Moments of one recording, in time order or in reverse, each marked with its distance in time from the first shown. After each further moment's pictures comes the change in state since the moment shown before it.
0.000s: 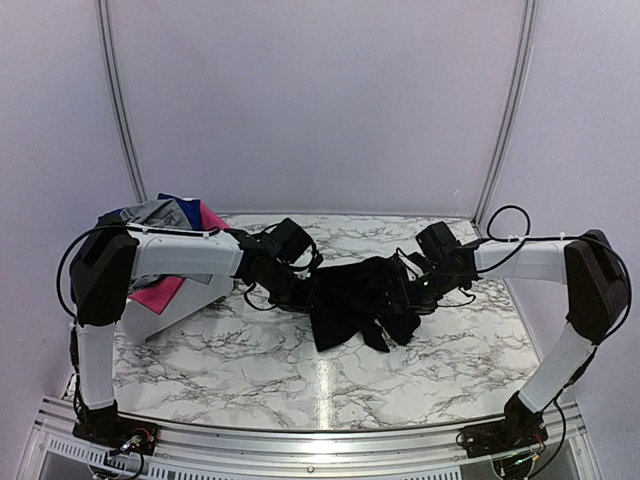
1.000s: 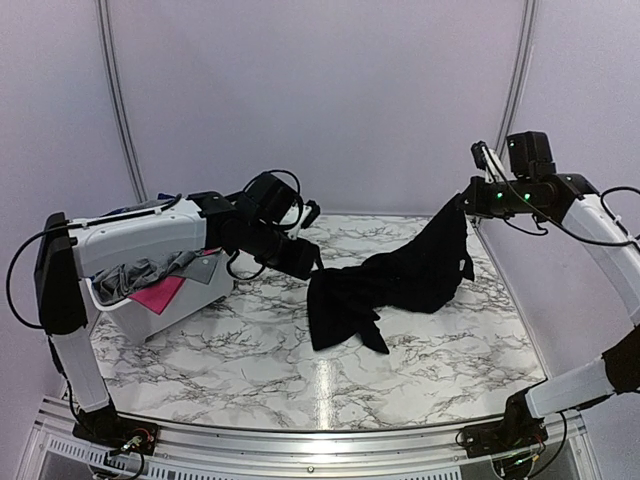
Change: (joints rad) left arm -0.003 -0.219 0.097 -0.114 -0.161 0.177; right arm -0.216 -0.340 0.407 -0.269 0.272 -0.076
